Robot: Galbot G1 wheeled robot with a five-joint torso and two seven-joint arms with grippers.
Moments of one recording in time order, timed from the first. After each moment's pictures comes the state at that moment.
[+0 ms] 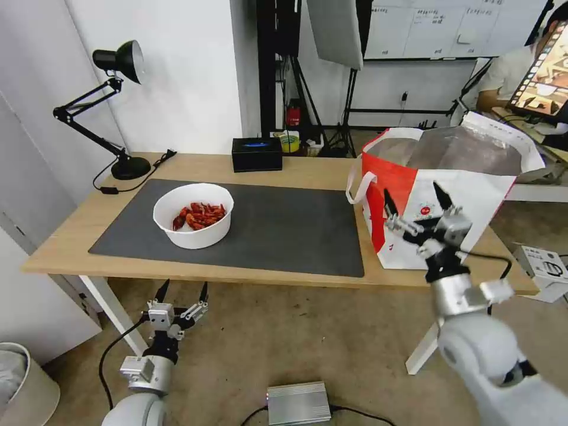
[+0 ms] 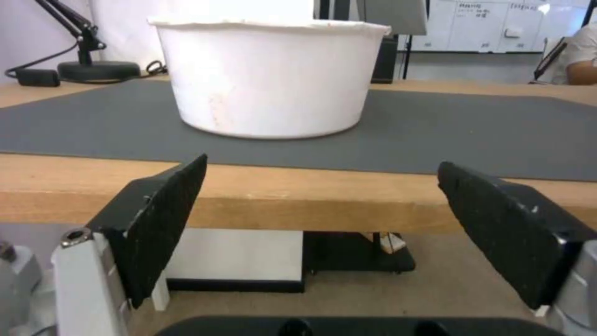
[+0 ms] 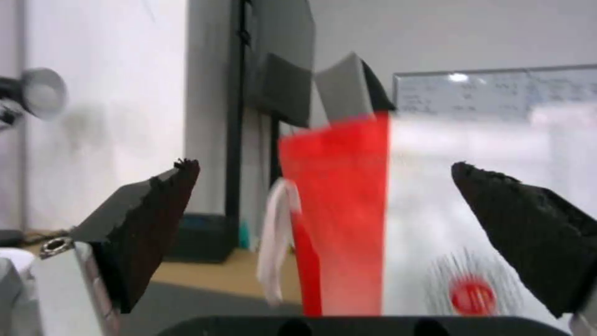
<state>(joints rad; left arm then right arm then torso) 1.56 -1.47 -0.66 -1.92 -0.18 -0.19 0.18 -1.37 1.07 0.46 2.13 0.36 0.20 0.20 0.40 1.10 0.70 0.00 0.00</state>
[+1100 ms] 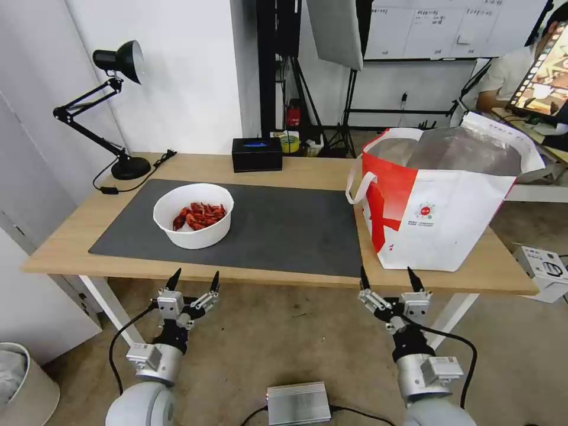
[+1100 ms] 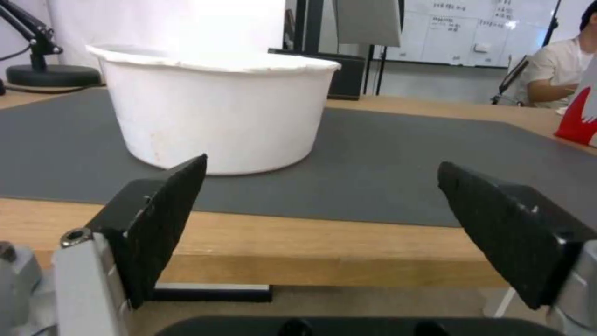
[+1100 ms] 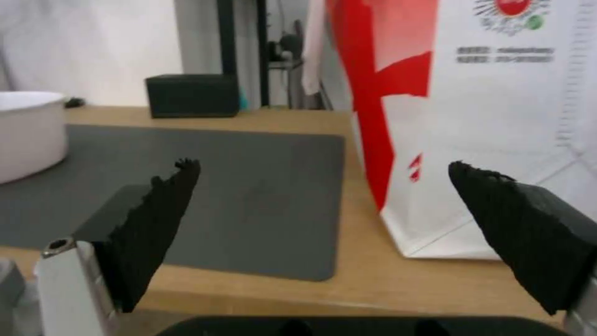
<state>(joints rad) 1.55 -1.47 -0.61 -2.00 -0.21 -0.09 0.17 -1.68 1.29 0.38 2.22 0.13 0.05 0.22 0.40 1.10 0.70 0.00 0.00</state>
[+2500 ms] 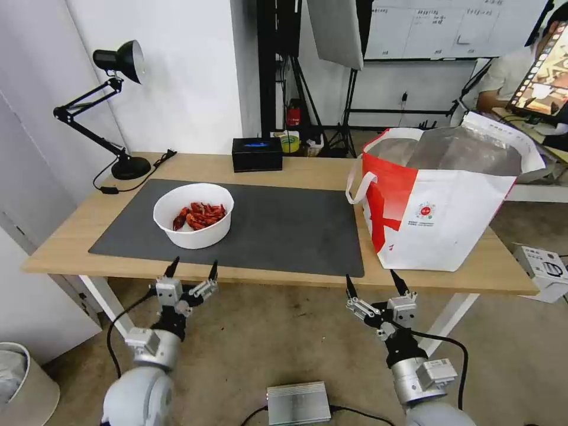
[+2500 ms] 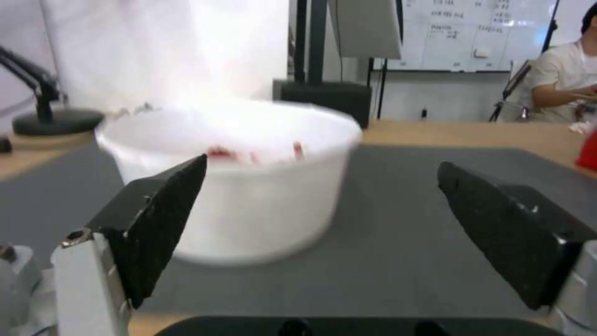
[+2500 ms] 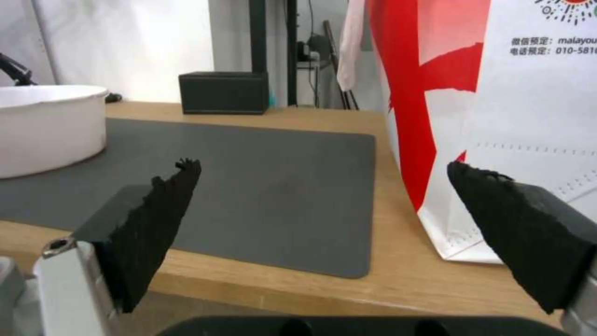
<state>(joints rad) 1.42 -1.32 -0.60 -2.04 -0.28 0.04 0.09 -1.67 1.29 0.38 2.20 0.14 0.08 0.14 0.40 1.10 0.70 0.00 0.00</state>
